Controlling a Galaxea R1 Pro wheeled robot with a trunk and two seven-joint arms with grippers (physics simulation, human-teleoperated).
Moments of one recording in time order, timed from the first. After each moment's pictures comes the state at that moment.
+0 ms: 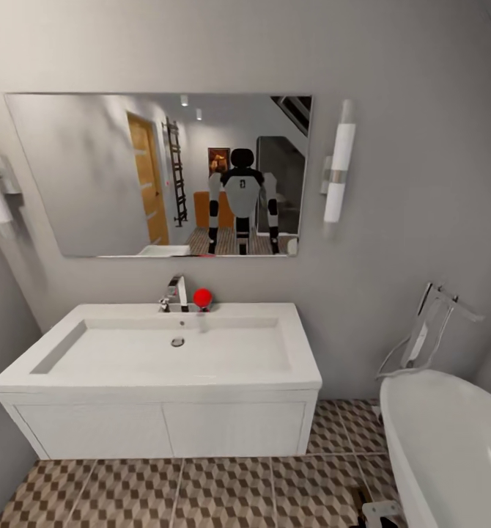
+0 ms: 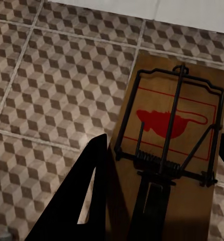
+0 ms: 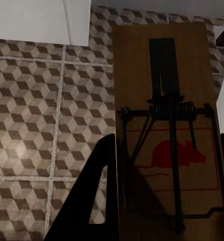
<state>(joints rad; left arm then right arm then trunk) -0.35 0.05 -0.09 0.05 0.31 -0.46 0.03 -0.47 -0.08 -0.12 0.07 0.20 -0.40 -0.02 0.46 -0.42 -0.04</state>
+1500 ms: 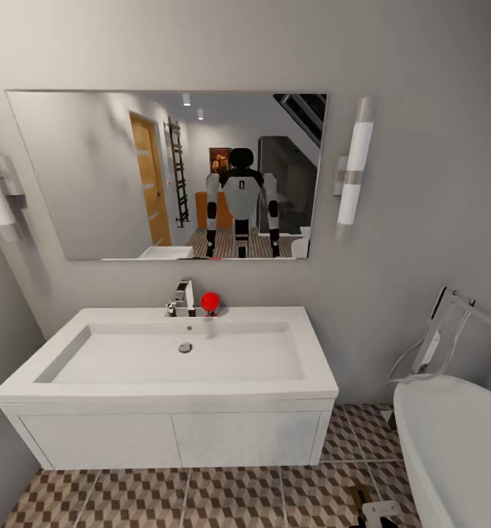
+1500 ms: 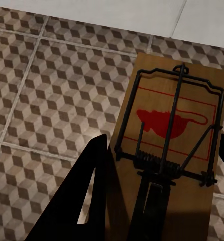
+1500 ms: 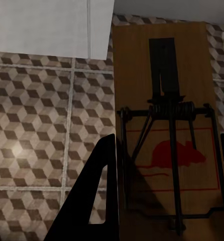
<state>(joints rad) -0.35 0.05 -0.09 0.05 0.31 -0.47 0.03 -0.47 -0.08 -0.12 0.07 0.20 -0.40 -0.02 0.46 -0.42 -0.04</state>
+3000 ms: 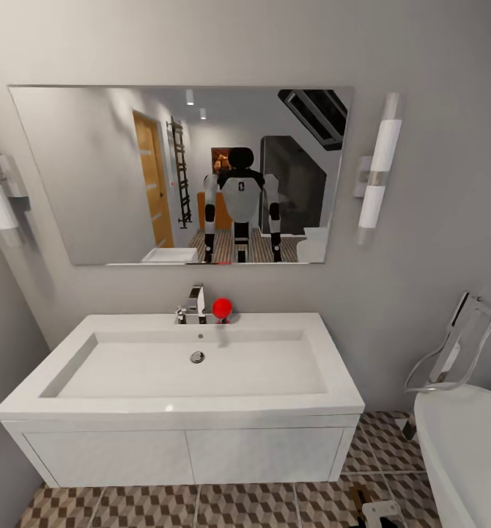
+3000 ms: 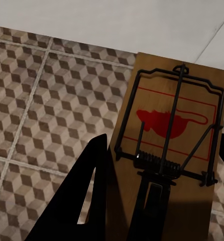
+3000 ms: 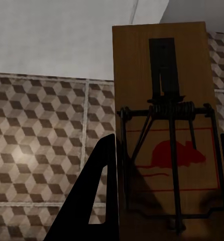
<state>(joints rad) -0.35 0.05 -0.09 0.05 0.32 -0.46 0.02 -0.47 -0.08 -0.12 0.07 0.20 -0.40 -0.01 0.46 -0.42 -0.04</state>
